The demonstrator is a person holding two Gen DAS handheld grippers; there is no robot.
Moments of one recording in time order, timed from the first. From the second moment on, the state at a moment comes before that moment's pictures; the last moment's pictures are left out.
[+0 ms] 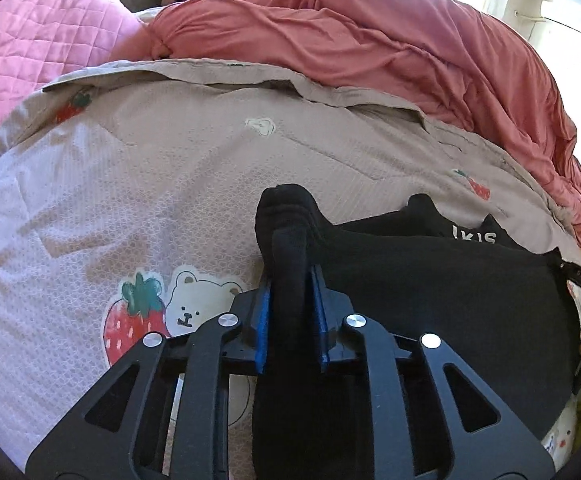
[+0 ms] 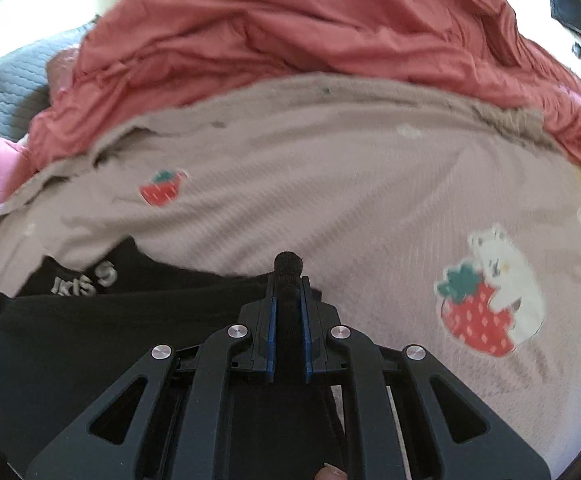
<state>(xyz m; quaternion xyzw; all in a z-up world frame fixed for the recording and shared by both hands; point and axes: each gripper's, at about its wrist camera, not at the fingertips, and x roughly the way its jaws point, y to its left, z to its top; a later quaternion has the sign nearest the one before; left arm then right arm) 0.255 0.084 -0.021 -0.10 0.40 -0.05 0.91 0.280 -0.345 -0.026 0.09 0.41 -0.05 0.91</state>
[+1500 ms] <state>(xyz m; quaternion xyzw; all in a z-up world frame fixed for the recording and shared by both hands) 0.178 0.092 0.039 -0.11 0.33 0.00 0.94 0.157 -0.290 0.017 0.06 0.36 0.03 0.93</state>
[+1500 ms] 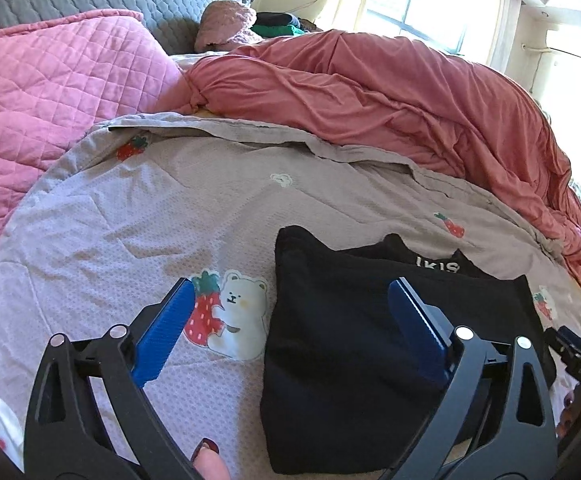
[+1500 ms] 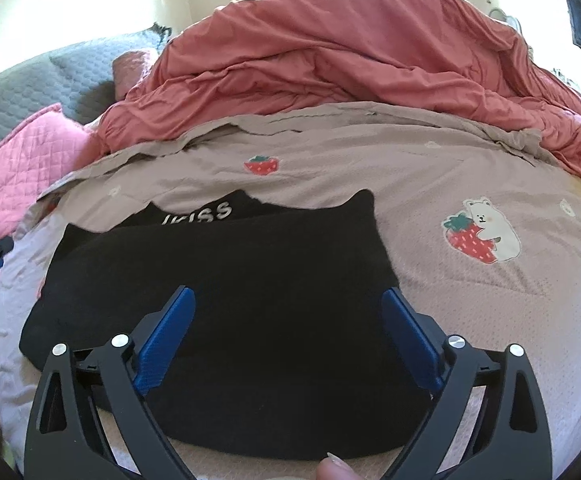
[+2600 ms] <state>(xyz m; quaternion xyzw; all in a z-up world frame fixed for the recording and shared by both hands) 0.144 0.033 0.007 -0.04 0.38 -0.05 0.92 0.131 -0.275 0.011 0.06 0.38 0.03 0.92</state>
